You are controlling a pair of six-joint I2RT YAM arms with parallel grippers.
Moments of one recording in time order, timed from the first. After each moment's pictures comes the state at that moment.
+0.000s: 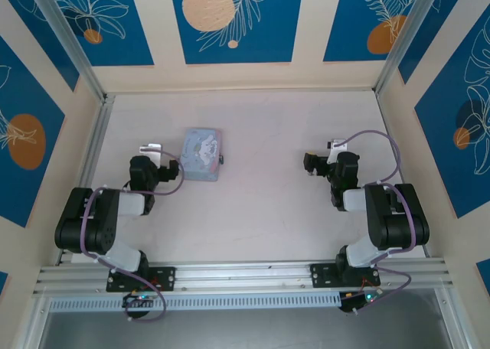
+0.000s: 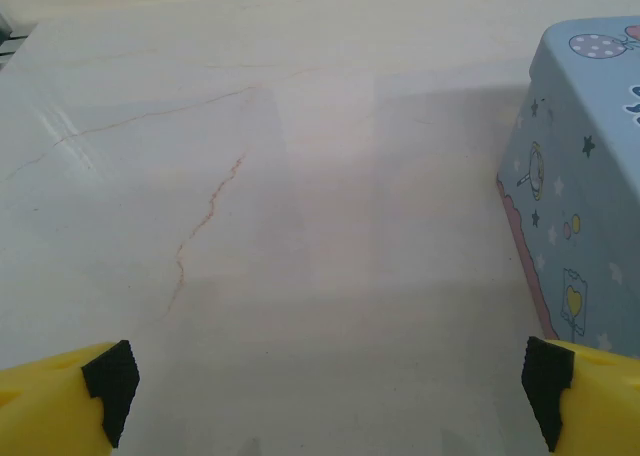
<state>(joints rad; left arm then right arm) -0.07 1.54 0.40 0.72 -0.05 0.06 0.02 1.53 0.39 0.72 -0.08 0.10</state>
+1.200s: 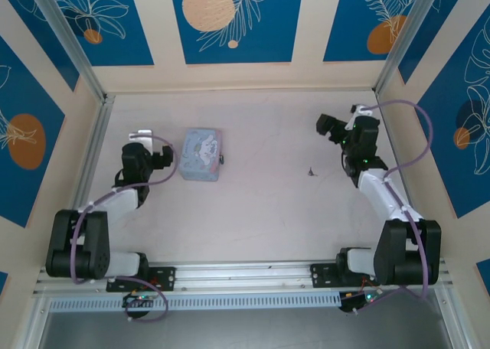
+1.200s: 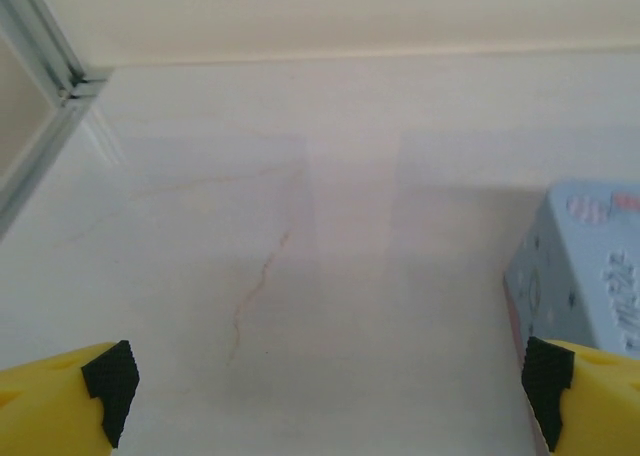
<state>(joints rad) -0.05 1.33 0.56 0.37 -0.10 -0.03 -0.05 1.26 0.82 0.05 -0.09 0.42</state>
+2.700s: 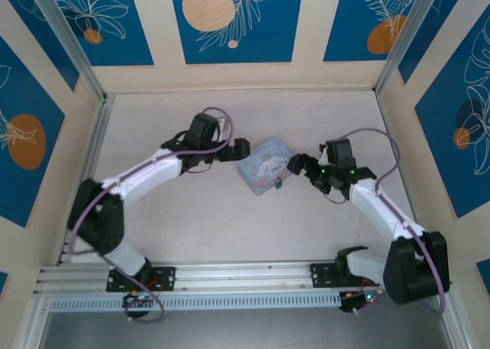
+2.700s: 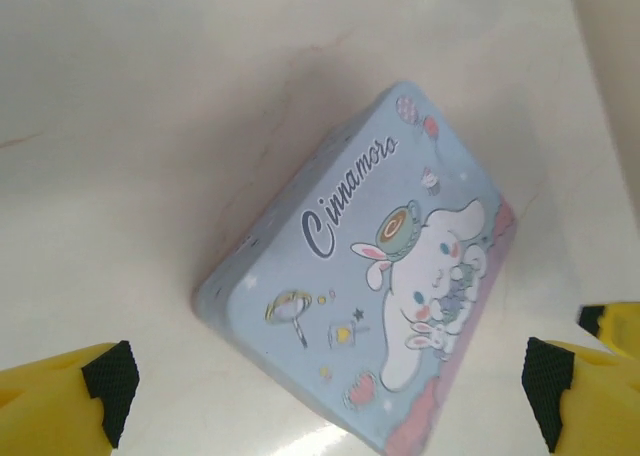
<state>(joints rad) -0.60 1.54 1.15 -0.32 0.21 -0.60 0.18 1.20 0.77 -0.48 -0.33 0.69</state>
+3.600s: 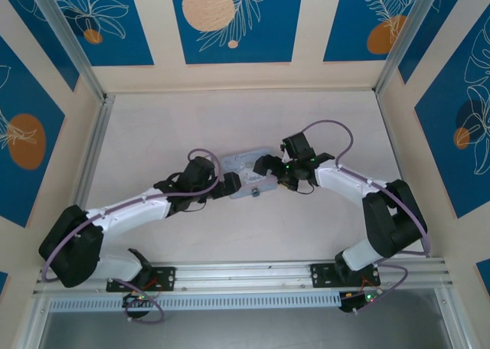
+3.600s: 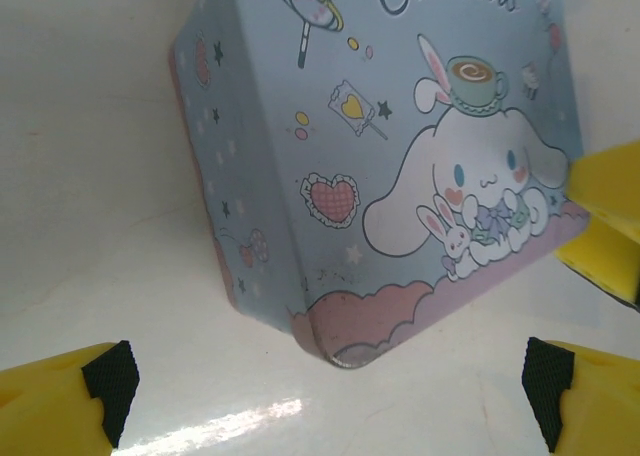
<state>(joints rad) -0.74 1.34 0.72 -0.17 0.05 -0.89 0.47 1.50 0.89 -0.38 -0.32 0.81</state>
